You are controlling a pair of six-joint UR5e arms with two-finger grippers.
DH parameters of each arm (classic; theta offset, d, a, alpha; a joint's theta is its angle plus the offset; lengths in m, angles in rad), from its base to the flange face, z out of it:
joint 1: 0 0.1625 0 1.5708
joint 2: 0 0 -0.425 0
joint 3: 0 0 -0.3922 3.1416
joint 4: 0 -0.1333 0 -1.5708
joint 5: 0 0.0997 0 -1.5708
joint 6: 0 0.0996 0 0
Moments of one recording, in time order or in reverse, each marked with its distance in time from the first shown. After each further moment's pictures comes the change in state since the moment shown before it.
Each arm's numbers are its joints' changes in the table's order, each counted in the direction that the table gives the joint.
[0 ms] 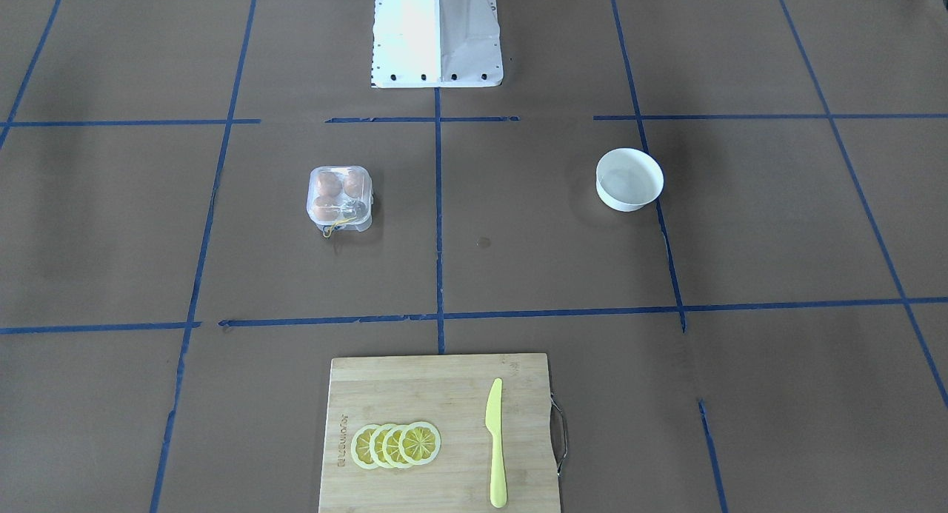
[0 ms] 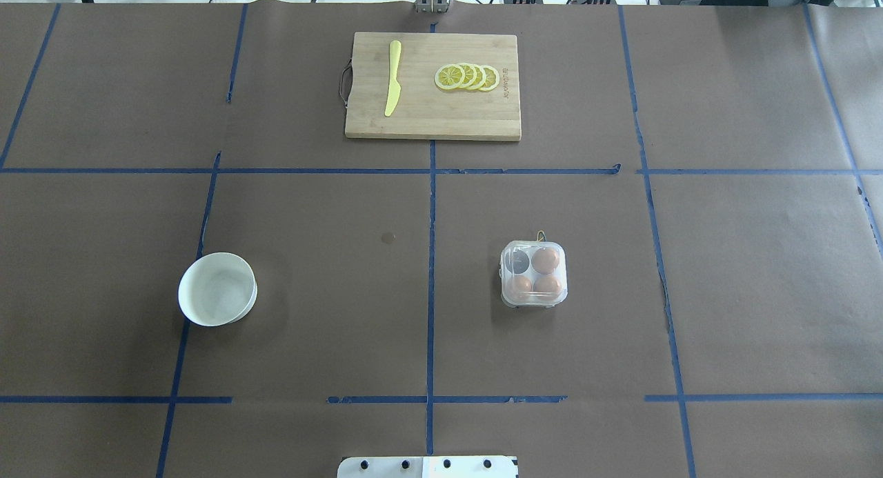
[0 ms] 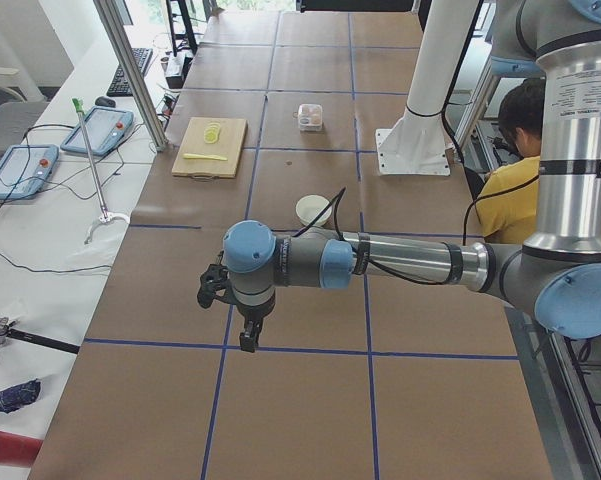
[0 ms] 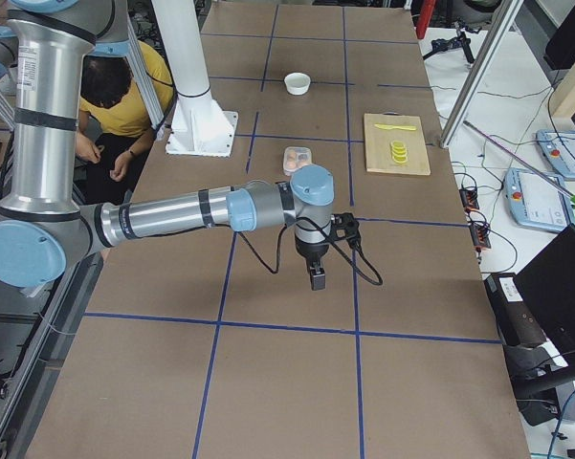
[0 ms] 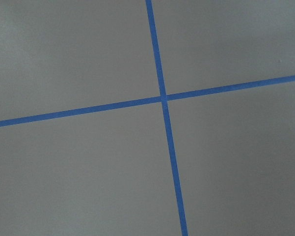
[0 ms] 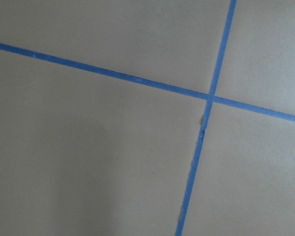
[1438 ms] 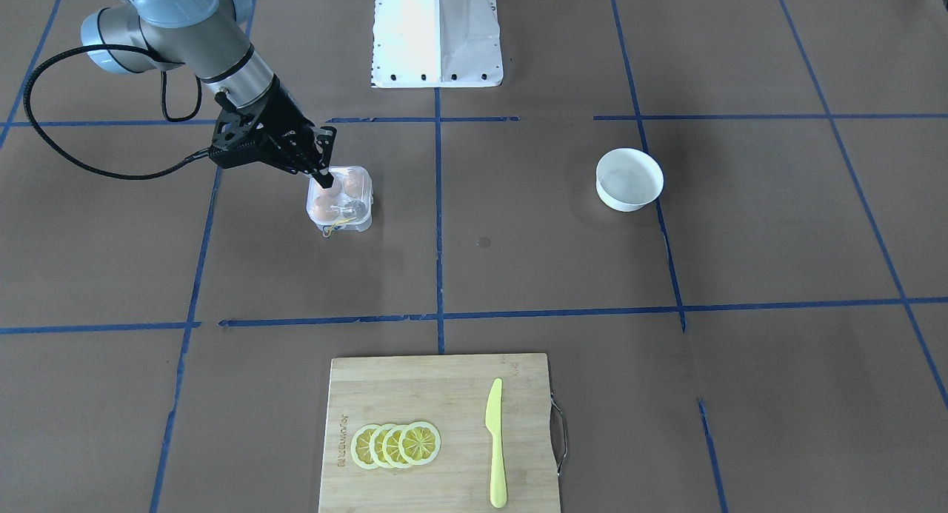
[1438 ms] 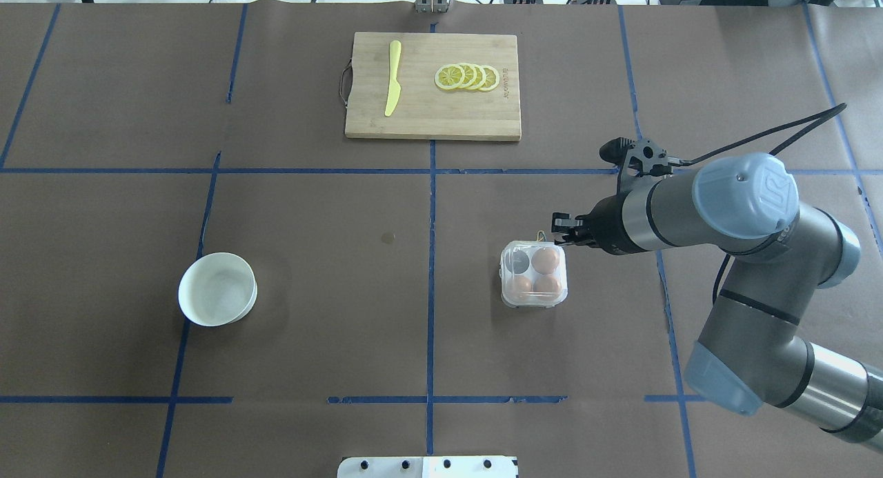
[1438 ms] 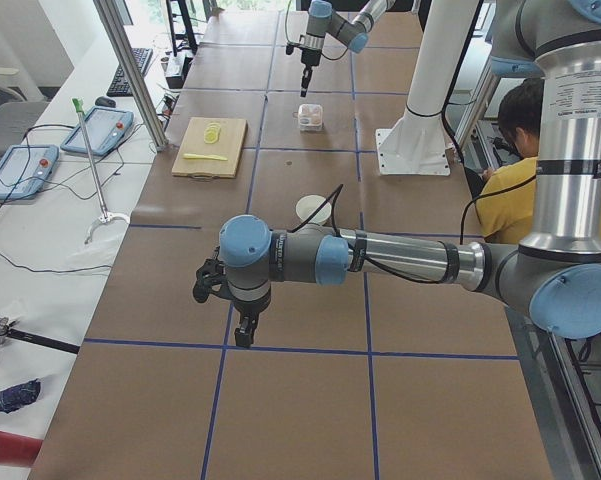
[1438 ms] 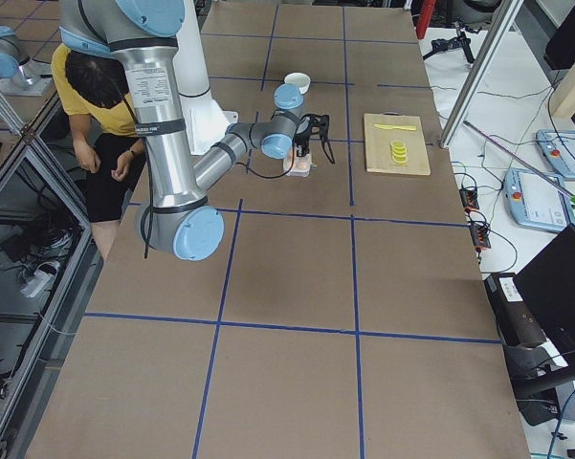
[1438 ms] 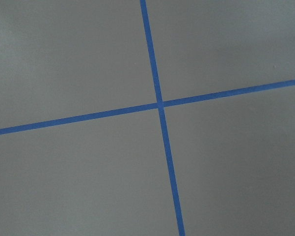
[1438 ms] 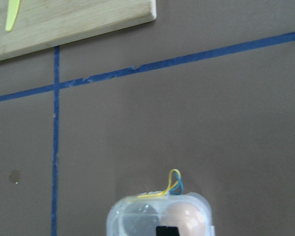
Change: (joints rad) left arm 0.001 -0.017 -0.003 -0.003 0.003 -0.004; right arm -0.847 0.403 0.010 -0.469 -0.358 1.385
